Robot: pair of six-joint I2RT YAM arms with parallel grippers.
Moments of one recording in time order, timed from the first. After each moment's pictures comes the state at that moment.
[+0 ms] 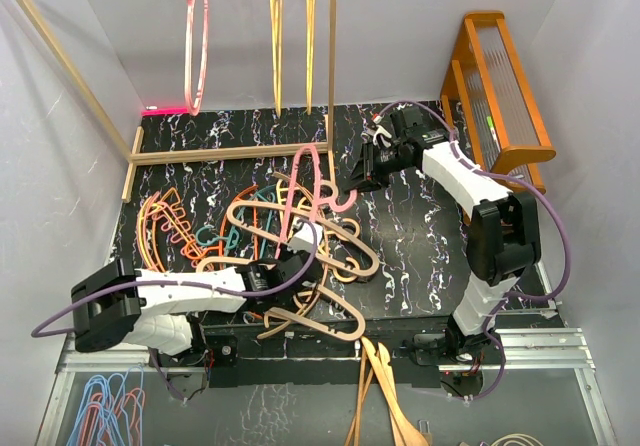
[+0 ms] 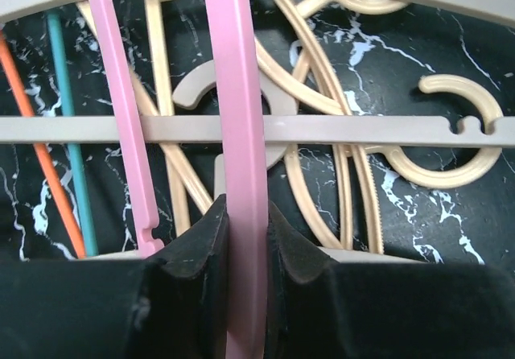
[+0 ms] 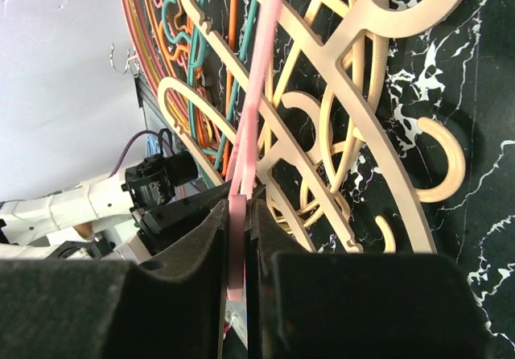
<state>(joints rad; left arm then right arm) -1.22 1.32 0.63 -0.16 -0.70 -0.46 0.28 1.77 1.45 -0.68 -0.83 0.50</state>
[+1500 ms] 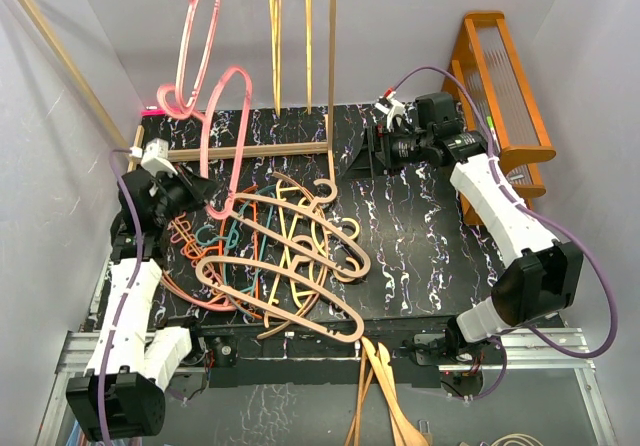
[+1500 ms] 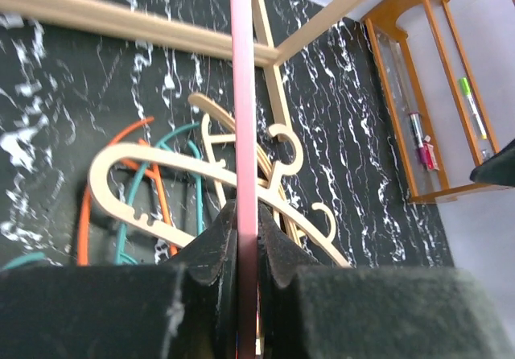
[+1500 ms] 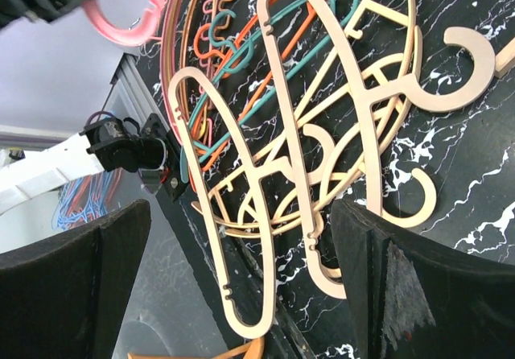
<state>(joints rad) 0.08 0.89 0.70 -0.17 0.48 -0.55 0.28 1.49 1.46 -0.66 -0.86 0.22</state>
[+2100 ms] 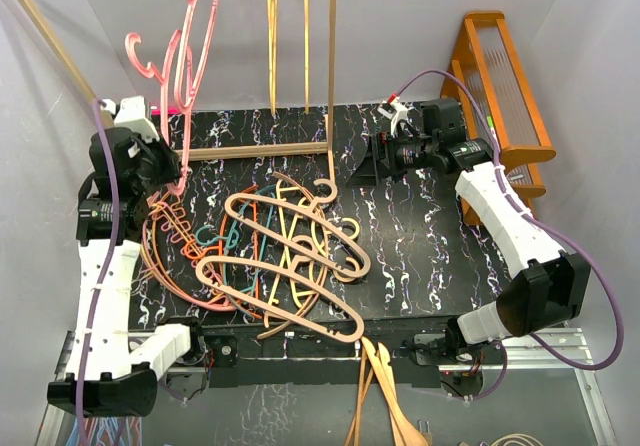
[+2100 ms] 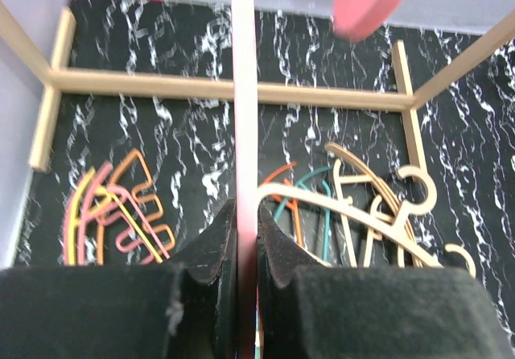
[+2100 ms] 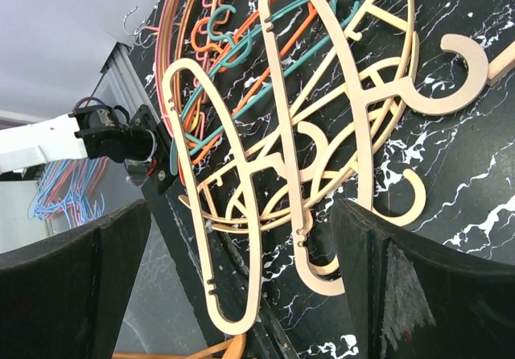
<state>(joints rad) 0.02 0.99 1.26 -0.68 0.05 -0.16 0.27 1.43 1.39 -0.64 -0.87 0.15</state>
